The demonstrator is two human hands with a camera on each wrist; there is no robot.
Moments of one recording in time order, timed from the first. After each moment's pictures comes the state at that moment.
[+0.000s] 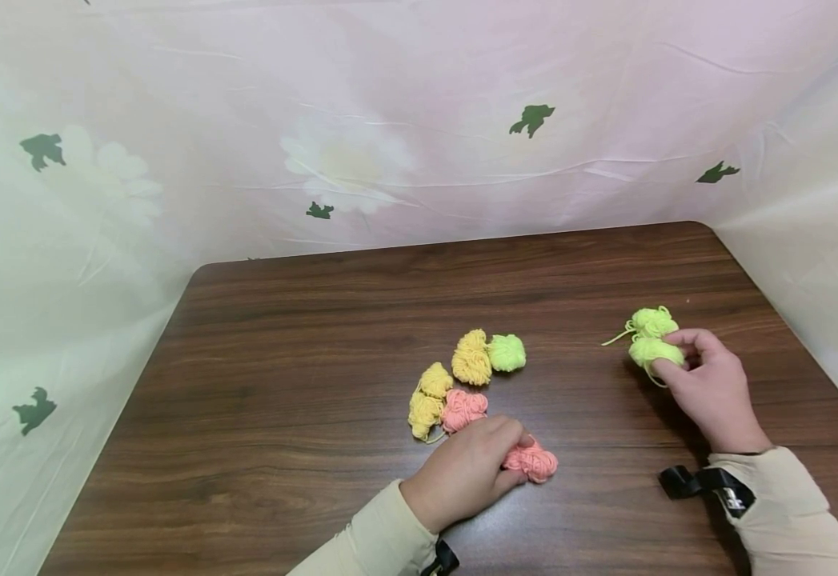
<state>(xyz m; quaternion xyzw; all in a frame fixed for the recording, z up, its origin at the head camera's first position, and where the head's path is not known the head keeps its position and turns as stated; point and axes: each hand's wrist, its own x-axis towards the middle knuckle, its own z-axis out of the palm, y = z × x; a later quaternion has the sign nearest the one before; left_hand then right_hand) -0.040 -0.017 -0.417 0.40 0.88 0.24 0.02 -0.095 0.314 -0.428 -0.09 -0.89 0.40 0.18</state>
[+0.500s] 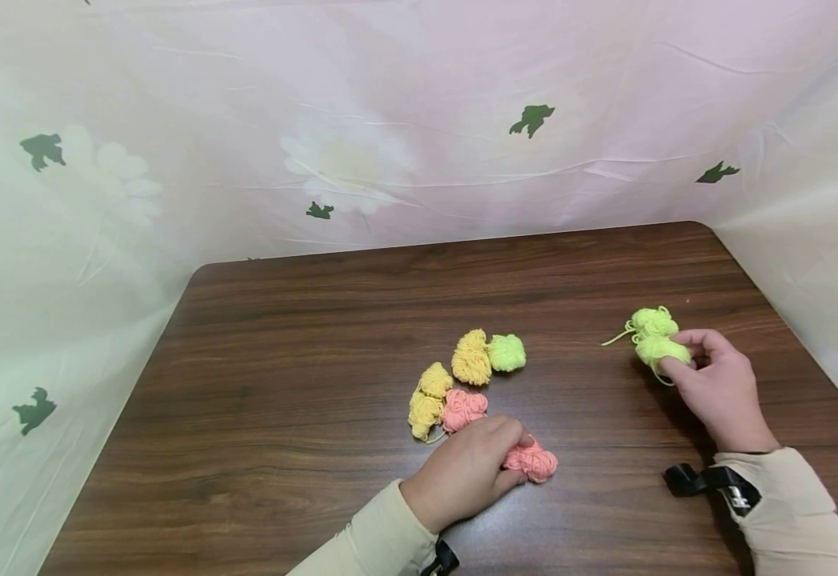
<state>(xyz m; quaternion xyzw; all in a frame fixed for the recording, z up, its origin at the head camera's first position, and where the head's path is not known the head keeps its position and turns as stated) -0.039 -0.017 -0.416 0.40 0.88 0.24 0.00 -0.098 0.323 -0.429 -0.12 -0.89 0.39 0.18</state>
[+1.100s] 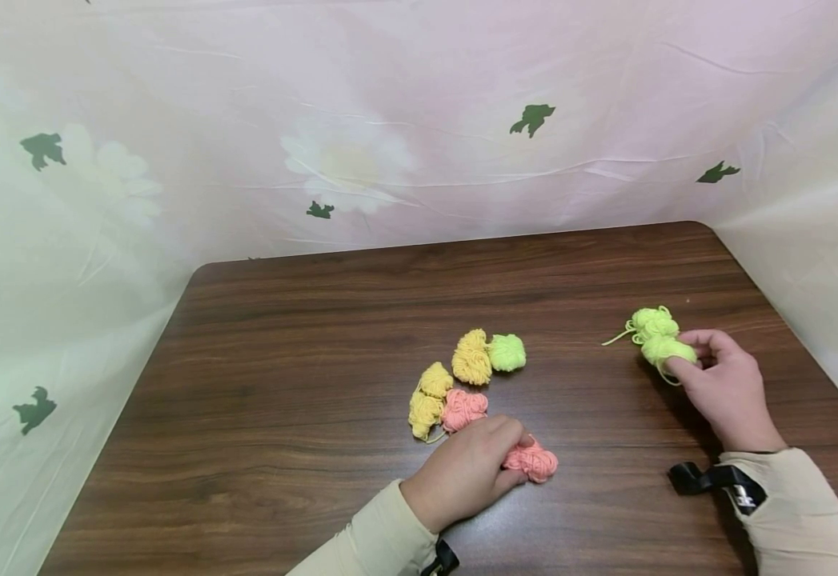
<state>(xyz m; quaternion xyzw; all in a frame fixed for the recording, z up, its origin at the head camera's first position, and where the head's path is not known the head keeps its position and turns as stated) -0.040 -0.016 -0.416 0.40 0.88 0.24 0.00 -0.097 0.332 -0.432 -0.11 -0.89 0.39 0.18</state>
